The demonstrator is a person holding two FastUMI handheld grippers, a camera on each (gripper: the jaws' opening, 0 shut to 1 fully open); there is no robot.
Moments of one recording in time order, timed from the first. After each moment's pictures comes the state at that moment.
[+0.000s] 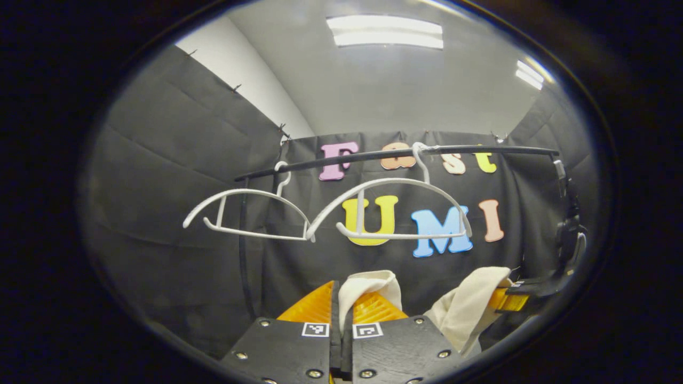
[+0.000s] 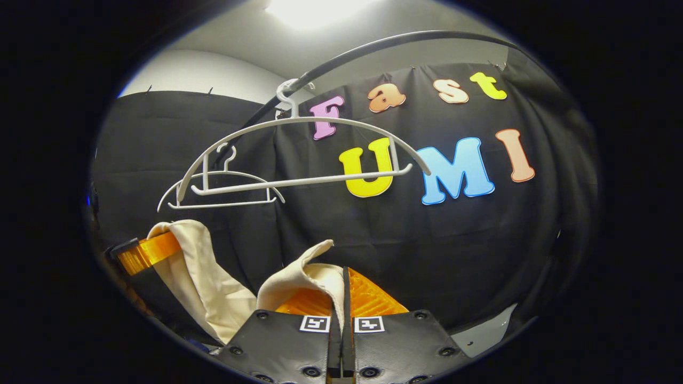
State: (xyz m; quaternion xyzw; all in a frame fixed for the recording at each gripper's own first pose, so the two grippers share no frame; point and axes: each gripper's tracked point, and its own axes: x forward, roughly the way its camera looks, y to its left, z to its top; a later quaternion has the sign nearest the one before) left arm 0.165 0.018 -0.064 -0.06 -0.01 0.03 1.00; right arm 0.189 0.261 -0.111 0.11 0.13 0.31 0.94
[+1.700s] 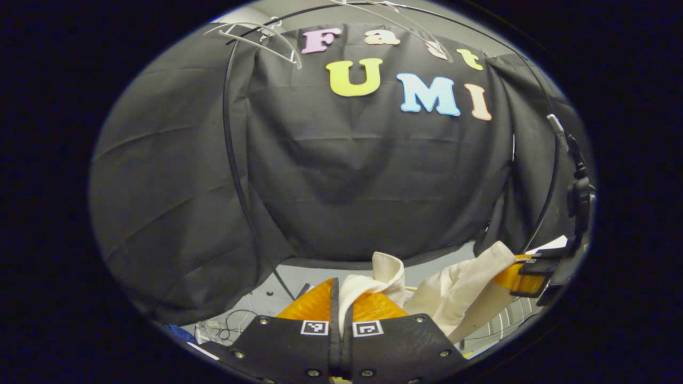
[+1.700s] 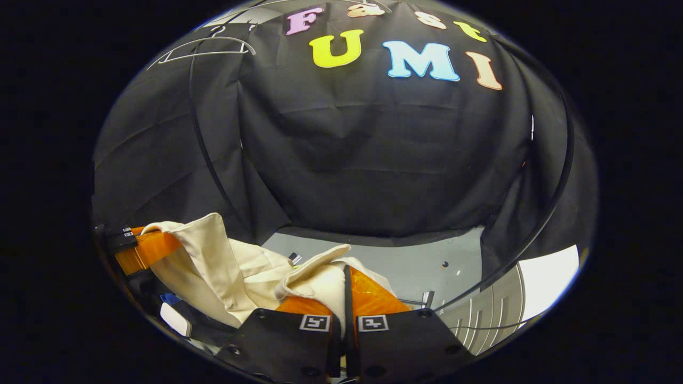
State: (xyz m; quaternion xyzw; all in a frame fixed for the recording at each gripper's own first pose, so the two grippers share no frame) left arm 0.030 -0.016 -0.418 -0.03 0.34 -0.03 0.94; right arm 0.040 0.219 -0.423 0.00 0.39 0.21 0.90
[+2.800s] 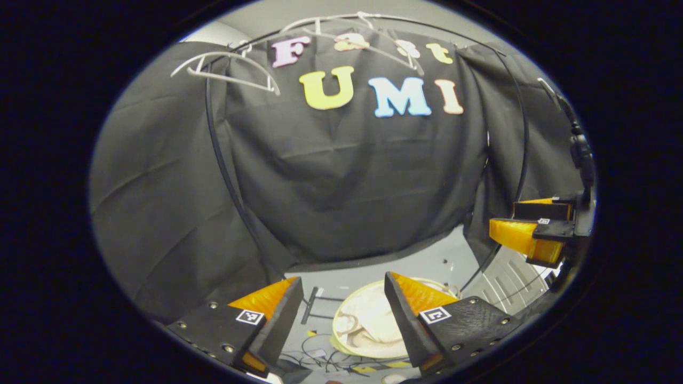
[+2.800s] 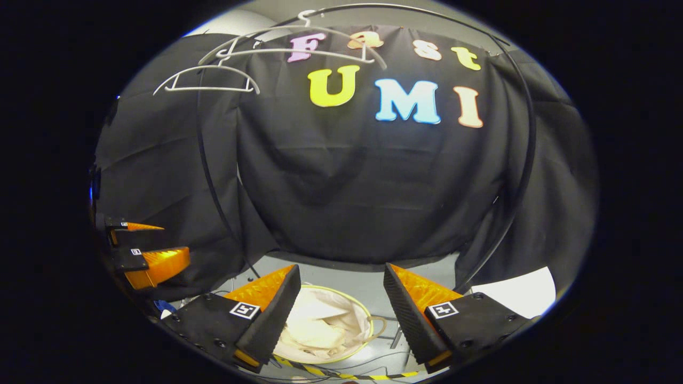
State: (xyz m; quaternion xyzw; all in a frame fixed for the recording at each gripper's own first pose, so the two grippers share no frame) left arm 0.011 0.006 -0.270 0.02 0.30 -0.09 0.95; right arm 0.027 0.174 -0.257 -0.02 0.29 0.17 0.94
